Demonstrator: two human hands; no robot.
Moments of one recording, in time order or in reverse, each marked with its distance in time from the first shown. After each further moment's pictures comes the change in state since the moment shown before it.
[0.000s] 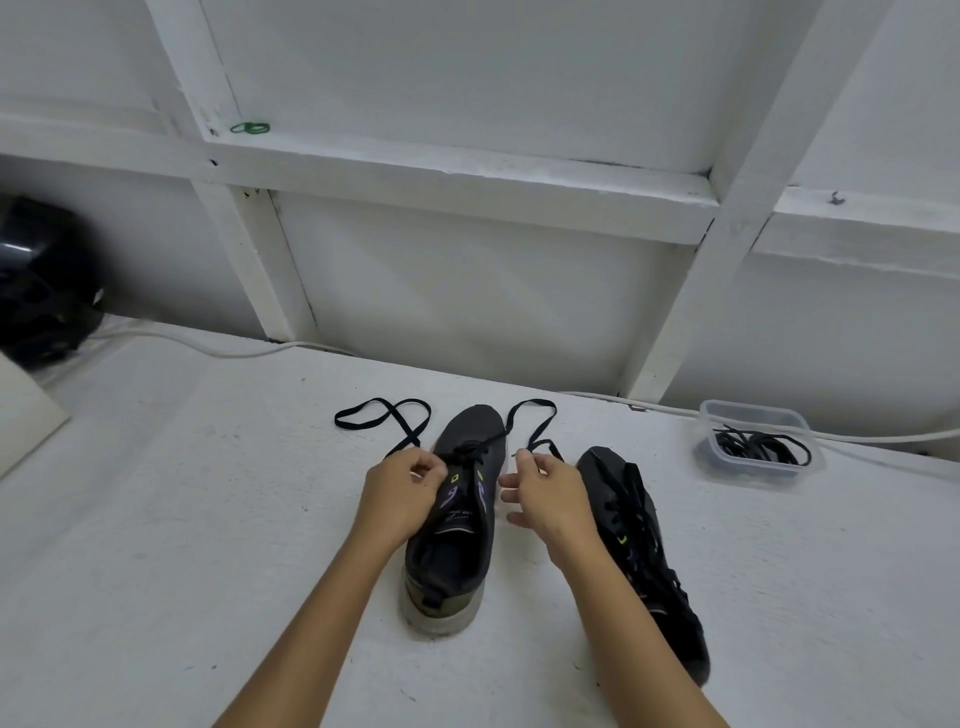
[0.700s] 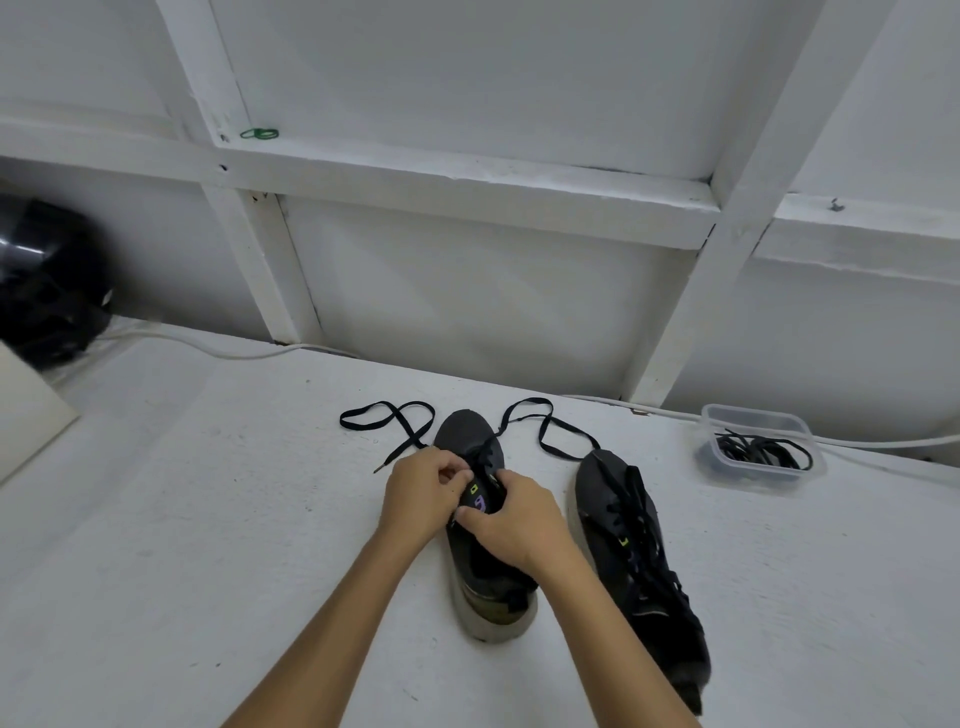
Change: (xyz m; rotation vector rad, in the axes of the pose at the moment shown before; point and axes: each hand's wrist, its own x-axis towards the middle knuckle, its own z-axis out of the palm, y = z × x) left_hand 0.004 0.006 0.018 0.076 0.012 0.174; right_hand -0.023 0.000 0.015 -0.628 -0.170 -0.231
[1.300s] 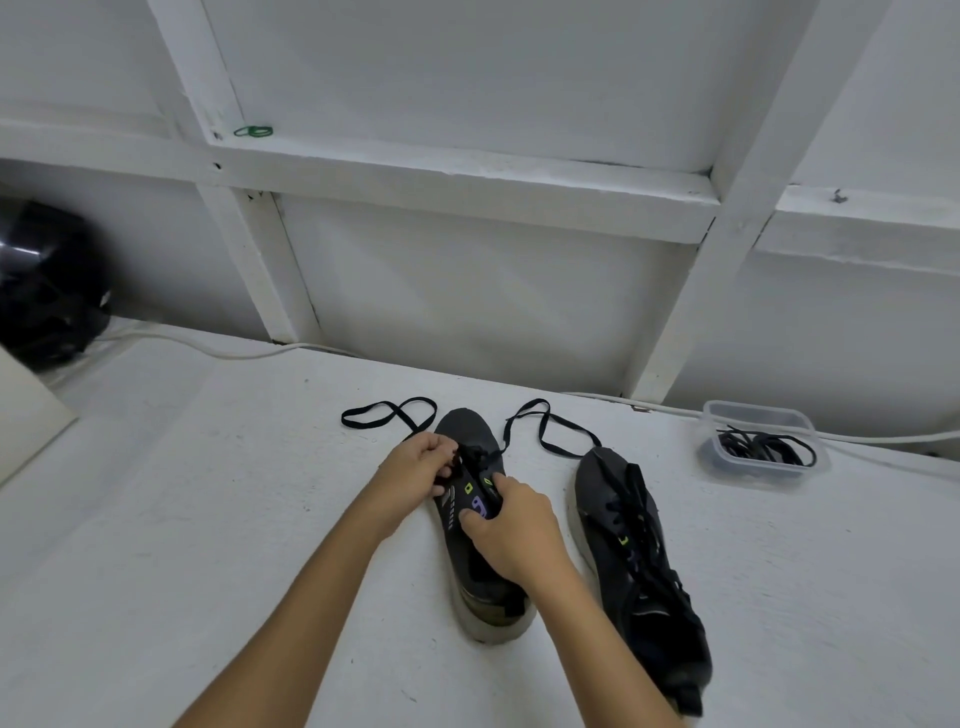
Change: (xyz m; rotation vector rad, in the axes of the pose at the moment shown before) left_hand 0.018 -0.006 -0.016 -0.513 -0.245 -0.297; right_hand -0.002 0.007 0.013 -0.029 0.070 0.011
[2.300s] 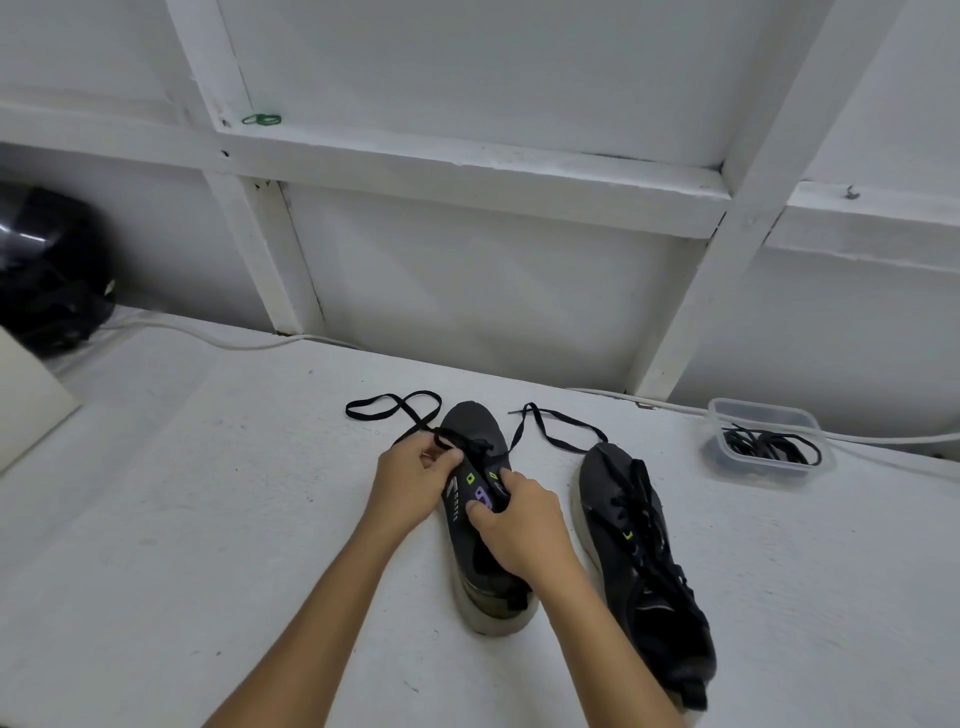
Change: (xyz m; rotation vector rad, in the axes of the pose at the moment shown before) left_hand -0.013 -0.010 0.009 0.211 0.288 0.184; right_hand -0.004 0.000 -0.001 0.041 0.017 -0.002
